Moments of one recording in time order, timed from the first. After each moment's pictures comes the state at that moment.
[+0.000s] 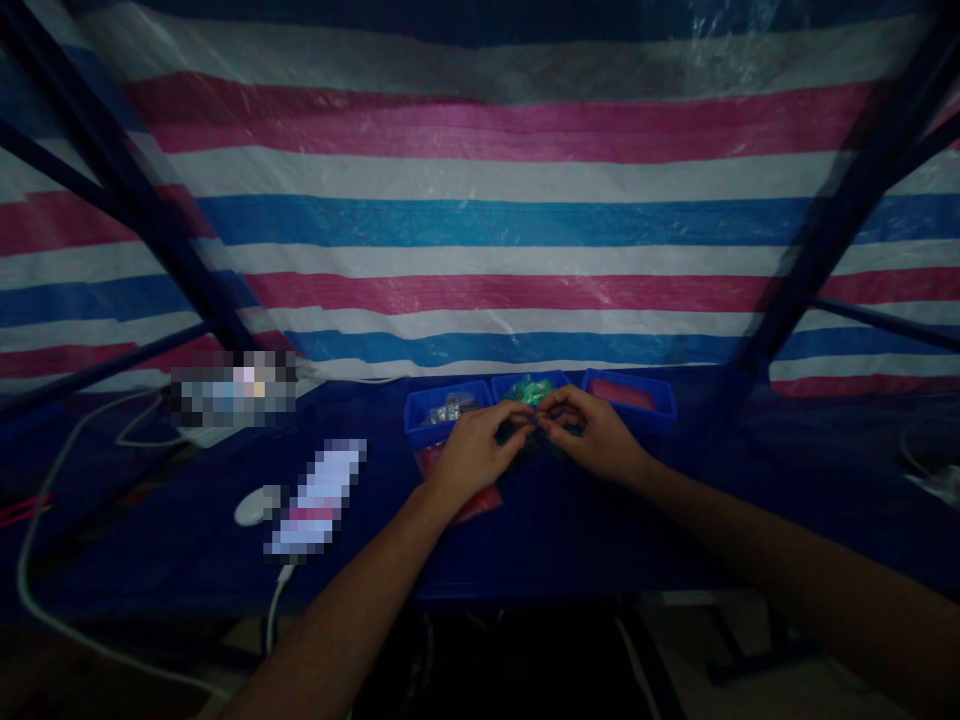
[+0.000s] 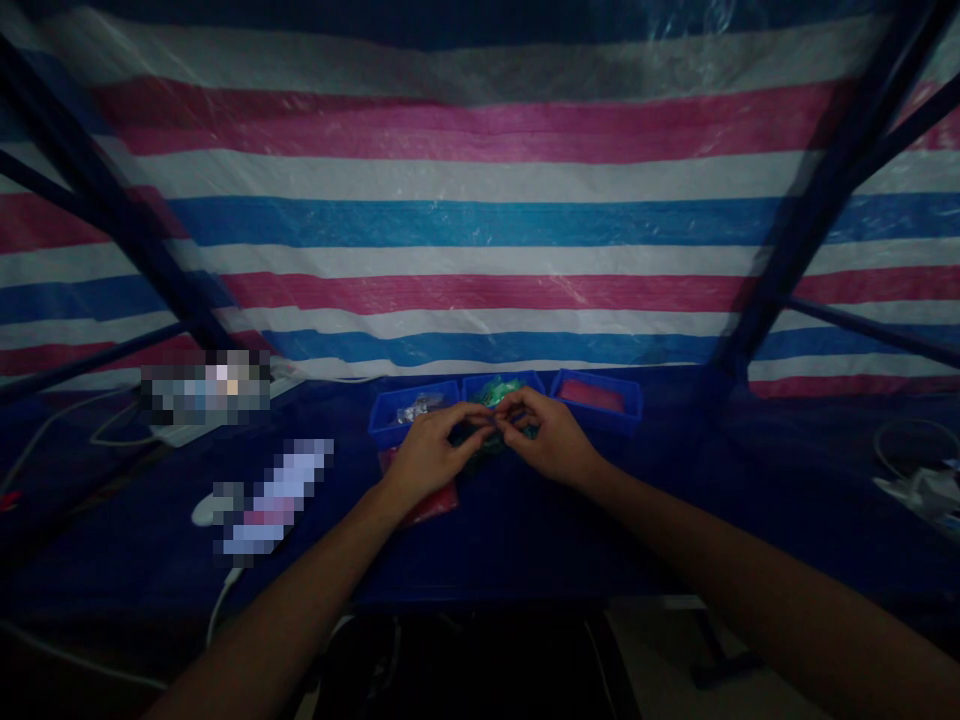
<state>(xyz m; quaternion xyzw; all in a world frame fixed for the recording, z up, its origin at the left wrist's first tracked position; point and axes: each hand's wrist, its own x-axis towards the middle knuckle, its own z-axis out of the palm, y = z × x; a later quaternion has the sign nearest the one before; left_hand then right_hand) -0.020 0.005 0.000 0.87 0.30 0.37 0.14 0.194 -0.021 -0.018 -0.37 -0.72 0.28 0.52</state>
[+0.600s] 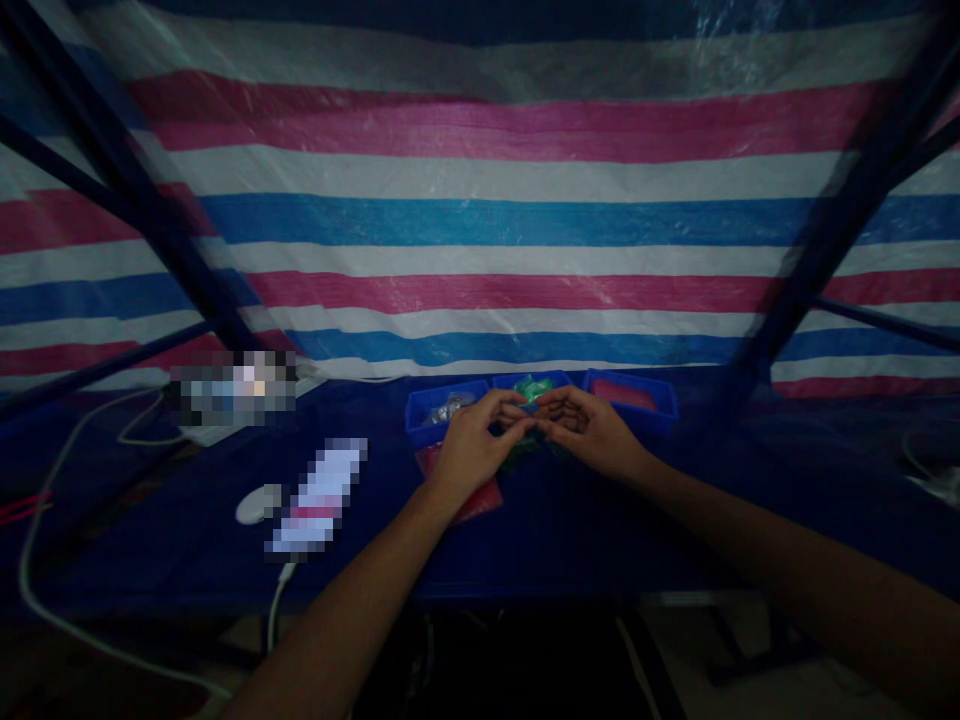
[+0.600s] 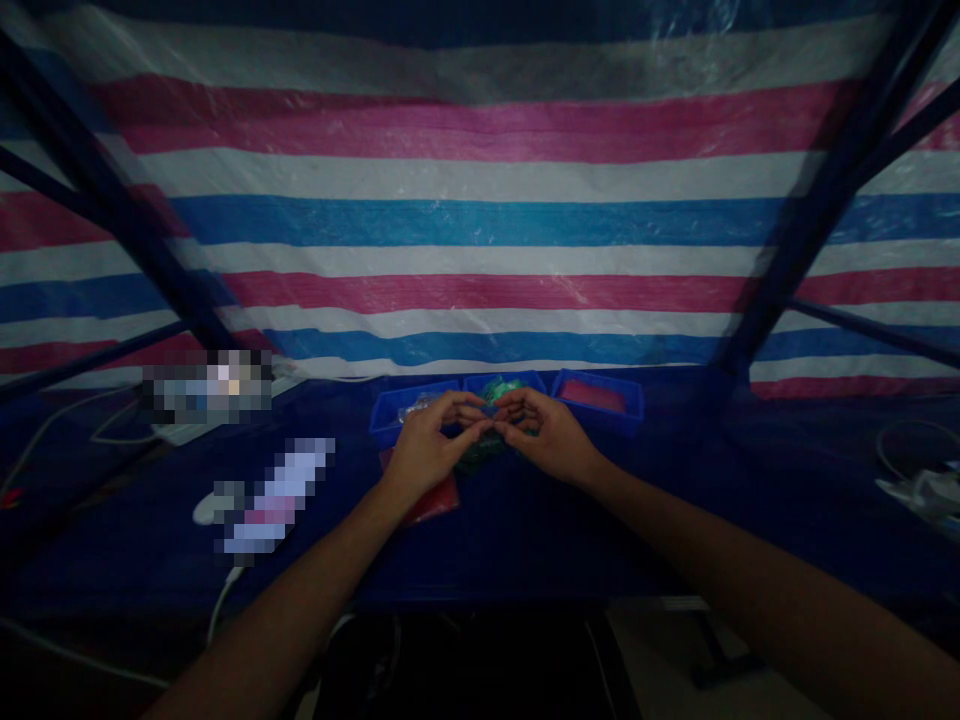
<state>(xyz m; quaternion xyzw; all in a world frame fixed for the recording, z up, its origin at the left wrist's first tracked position) -0.020 0.006 -0.001 0.81 0.30 0.44 0.24 0.192 -0.016 -0.025 -0.34 -0.66 0.40 0.54</state>
